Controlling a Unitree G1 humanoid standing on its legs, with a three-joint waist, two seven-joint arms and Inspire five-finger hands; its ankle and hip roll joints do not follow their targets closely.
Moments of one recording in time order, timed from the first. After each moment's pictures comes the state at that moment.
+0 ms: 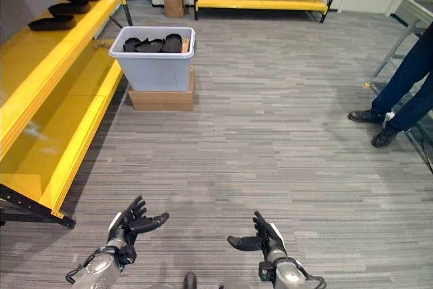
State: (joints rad) left arm 0.15 0.26 -0.12 0.36 -0.46 0.05 0.10; right arm 0.20 -0.27 0.17 0.37 0.31 0.07 -0.01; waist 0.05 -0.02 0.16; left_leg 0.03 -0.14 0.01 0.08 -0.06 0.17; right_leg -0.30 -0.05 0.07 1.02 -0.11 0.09
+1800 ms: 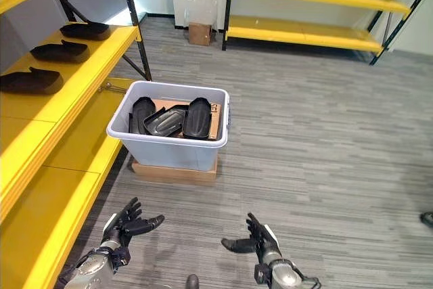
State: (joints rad) left arm 0.16 0.30 -0.15 0.34 -0.45 0.07 0.08; right arm 0.20 -0.25 0.17 0.35 0.31 0.08 0.01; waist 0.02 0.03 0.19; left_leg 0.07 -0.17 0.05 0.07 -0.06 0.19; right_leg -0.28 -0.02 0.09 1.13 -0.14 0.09
